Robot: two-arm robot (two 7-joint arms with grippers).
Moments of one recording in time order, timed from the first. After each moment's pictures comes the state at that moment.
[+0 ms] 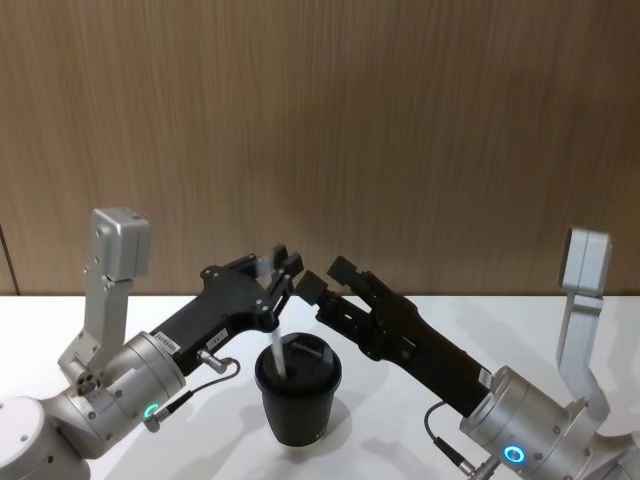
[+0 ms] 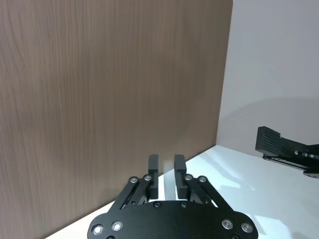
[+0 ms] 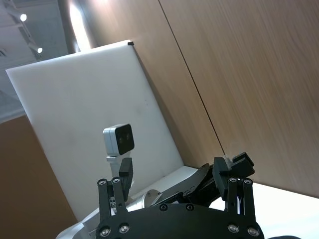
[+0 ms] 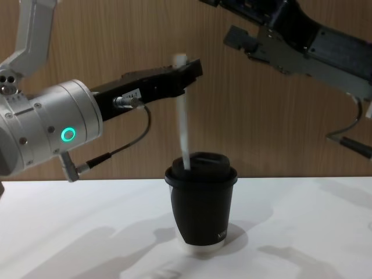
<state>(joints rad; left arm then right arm) -0.39 0.33 0.44 -1.48 -0.62 -0.08 -0.44 0.18 0.21 -0.24 -1.70 0.81 0.28 0.68</state>
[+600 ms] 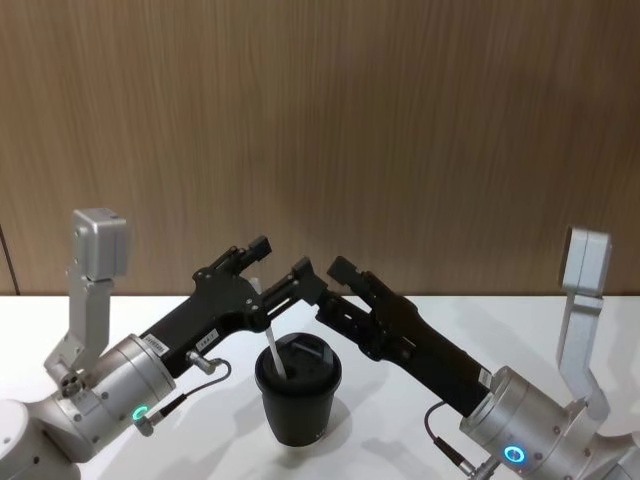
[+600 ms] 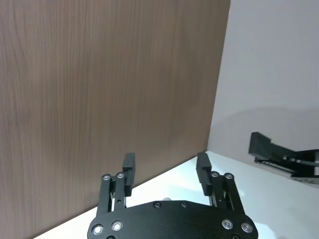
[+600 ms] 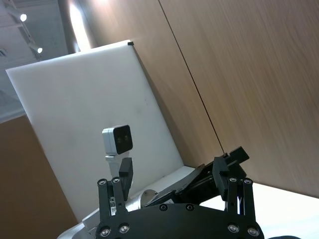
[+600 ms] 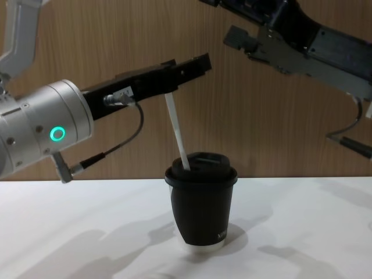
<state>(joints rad) -0.38 0.33 0.41 -1.48 -0.67 -0.07 -0.48 0.18 0.21 -0.24 -1.70 0.81 0.28 0.68</state>
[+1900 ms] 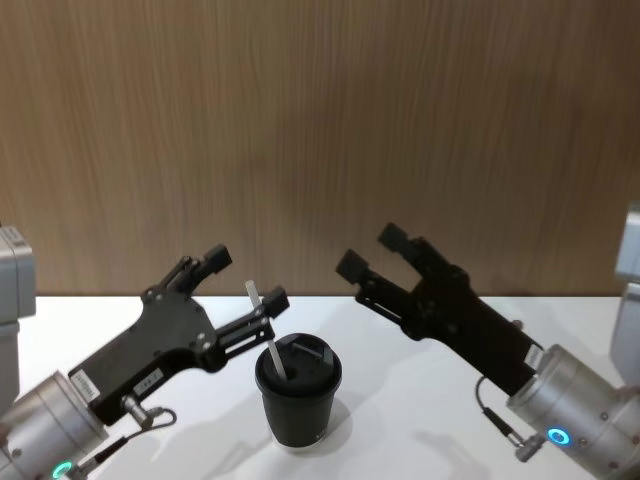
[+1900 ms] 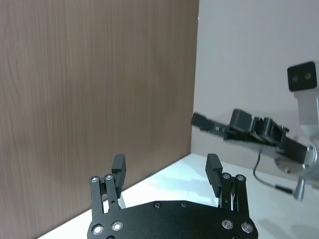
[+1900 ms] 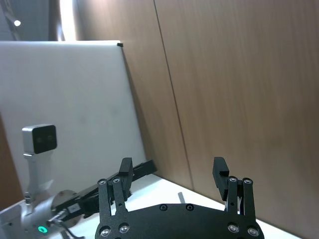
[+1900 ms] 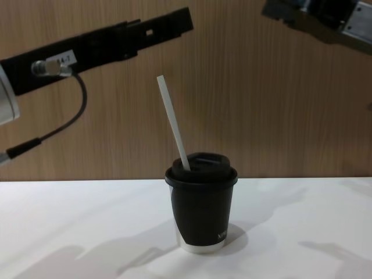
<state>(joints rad) -0.17 0.50 0.33 -1.80 -0.72 -0.07 -0.48 0.18 0.28 -0.21 -1.76 0.72 0.17 0.65</state>
